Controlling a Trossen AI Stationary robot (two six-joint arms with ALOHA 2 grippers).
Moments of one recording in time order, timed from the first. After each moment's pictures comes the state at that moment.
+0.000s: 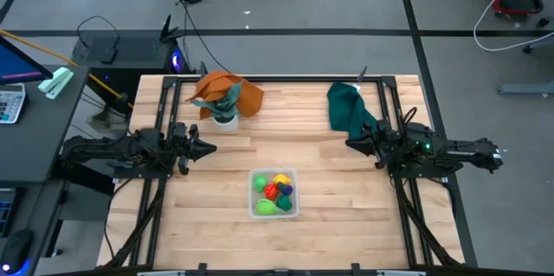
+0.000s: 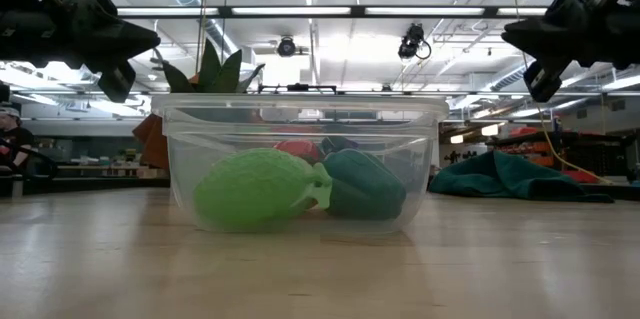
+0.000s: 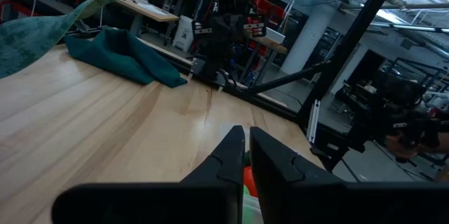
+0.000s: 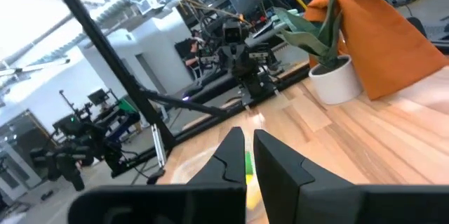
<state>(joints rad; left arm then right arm) -0.03 0.03 0.01 0.05 -0.05 -0.46 -0.08 0.00 0.02 0.09 -0.10 0.53</state>
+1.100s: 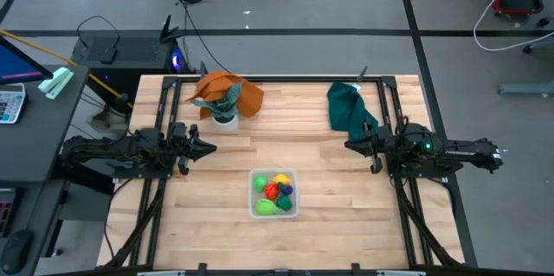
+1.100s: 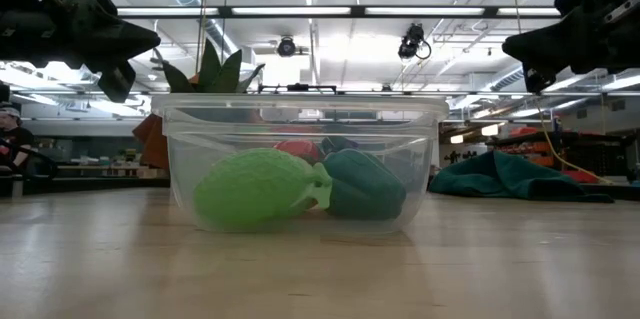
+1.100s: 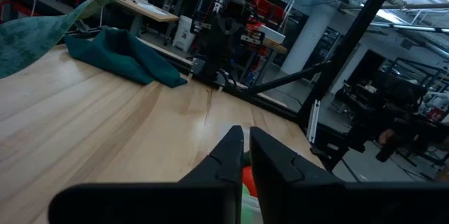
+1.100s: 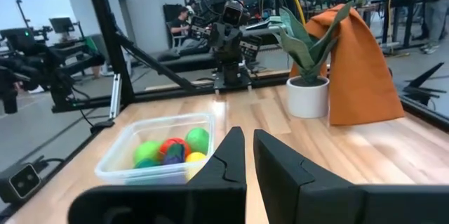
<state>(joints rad) -0.03 0.03 0.01 0.05 -0.05 -0.46 -0.08 0.00 0.02 0.01 -0.10 0.12</state>
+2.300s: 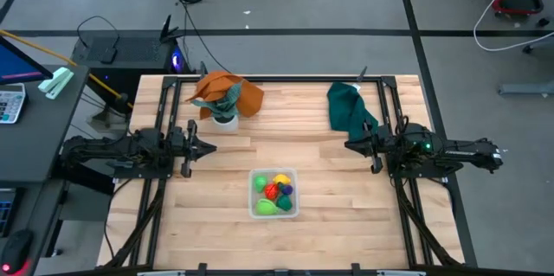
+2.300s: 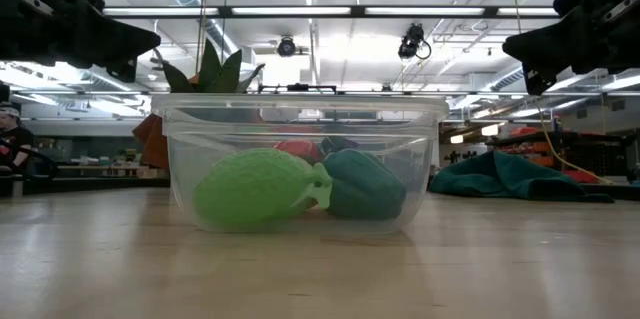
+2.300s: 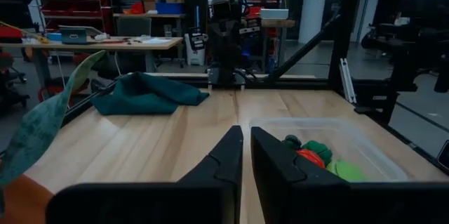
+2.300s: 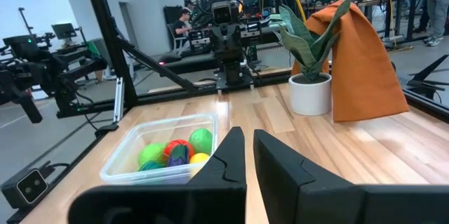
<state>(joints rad) -0.03 0.03 0.01 0.05 -0.05 -0.04 -0.08 0.00 0.02 0.01 -0.11 0.16</state>
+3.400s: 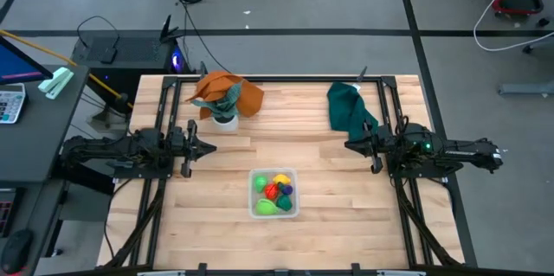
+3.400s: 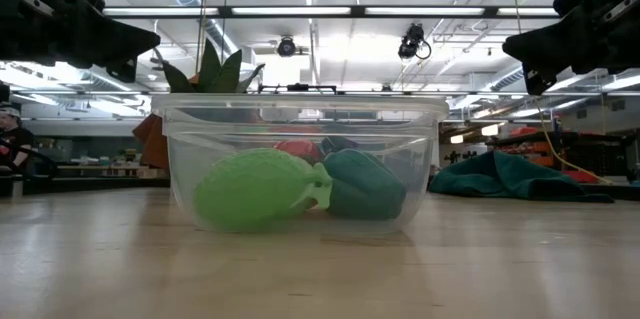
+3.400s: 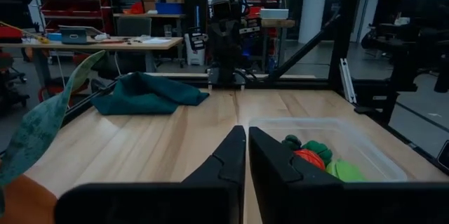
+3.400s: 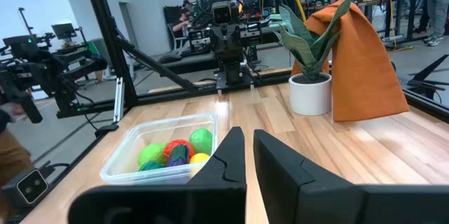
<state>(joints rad) -0.03 0.03 0.01 0.05 -0.05 -0.04 -0.08 0.00 0.02 0.01 -0.11 0.16</state>
